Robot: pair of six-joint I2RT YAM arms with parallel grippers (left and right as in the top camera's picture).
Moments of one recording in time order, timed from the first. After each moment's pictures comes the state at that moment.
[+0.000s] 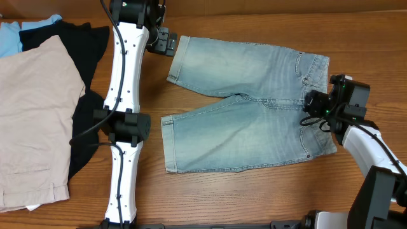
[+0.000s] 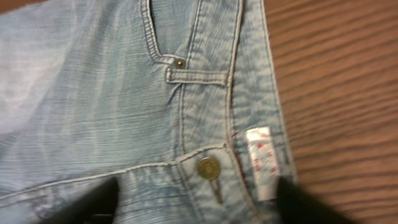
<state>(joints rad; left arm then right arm) -0.17 2.64 3.04 -1.65 -0.08 -0.01 -0.24 1.55 0.79 -0.11 -0.18 0.15</state>
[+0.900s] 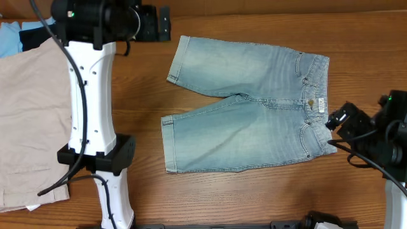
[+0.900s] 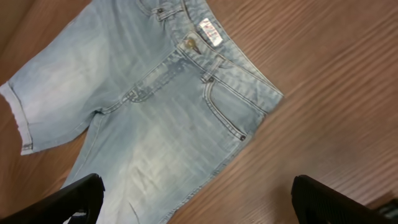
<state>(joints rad) -0.18 2.16 2.83 -1.69 0.12 -0.18 -0.24 1.05 1.33 -1.35 -0.07 0.51</state>
